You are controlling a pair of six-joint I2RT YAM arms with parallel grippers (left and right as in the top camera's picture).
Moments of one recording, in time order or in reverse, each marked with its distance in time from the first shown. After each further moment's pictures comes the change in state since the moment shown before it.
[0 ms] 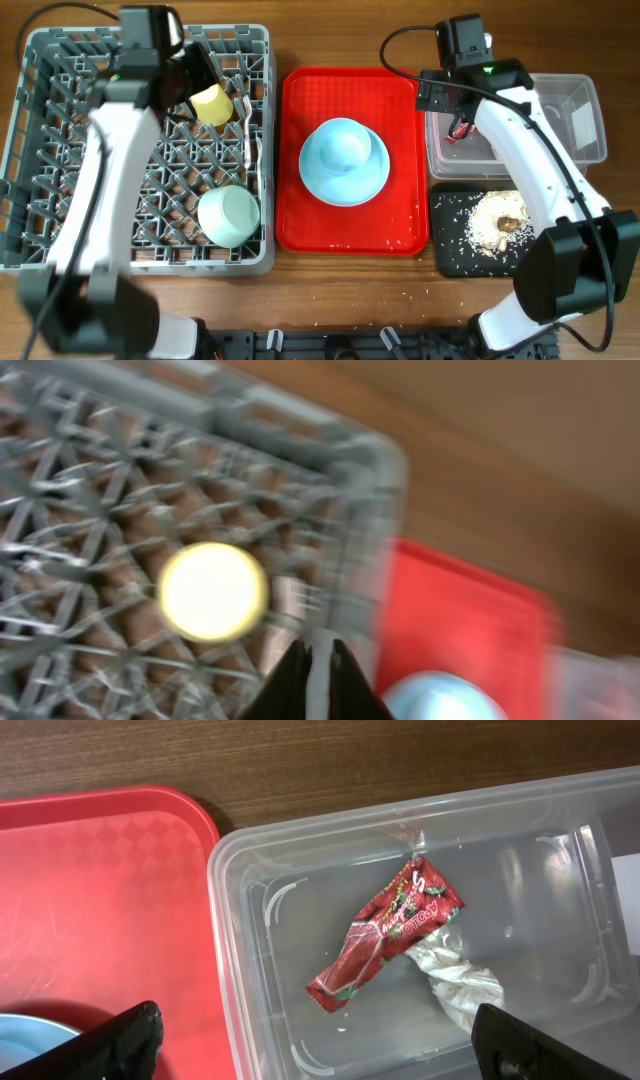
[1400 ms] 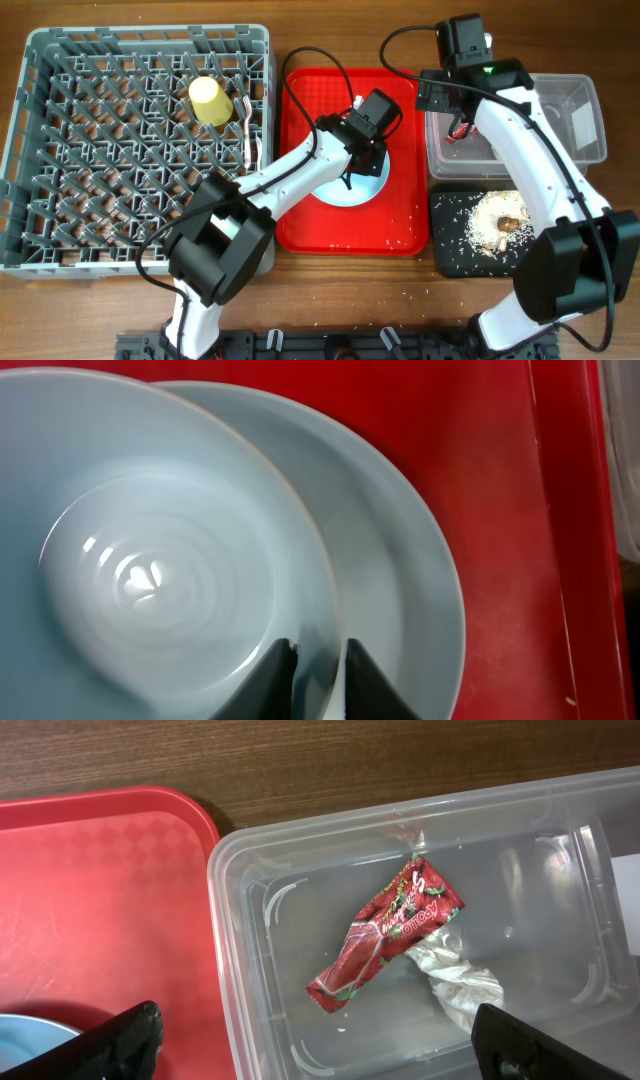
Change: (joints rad) left arm -0.705 0.432 0.006 0.053 -0.167 -0.030; right arm 0.000 0.000 0.000 0.000 0.000 0.000
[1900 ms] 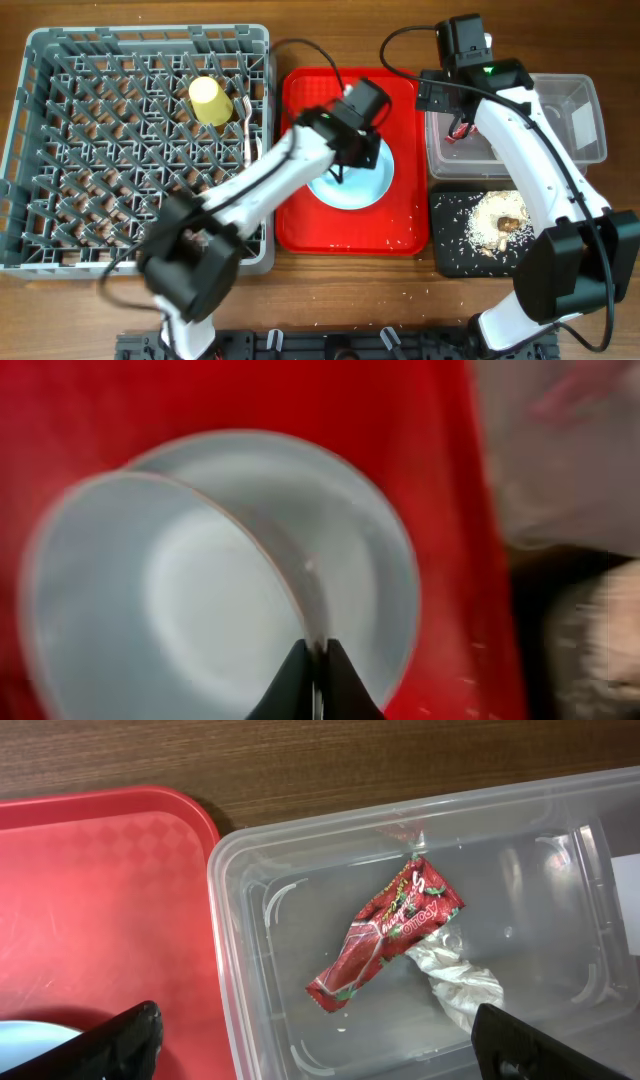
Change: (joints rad) left arm 0.053 -0.151 -0.005 -0.058 0.096 0.002; right arm 0.000 0.000 0.000 0.000 0.000 0.000
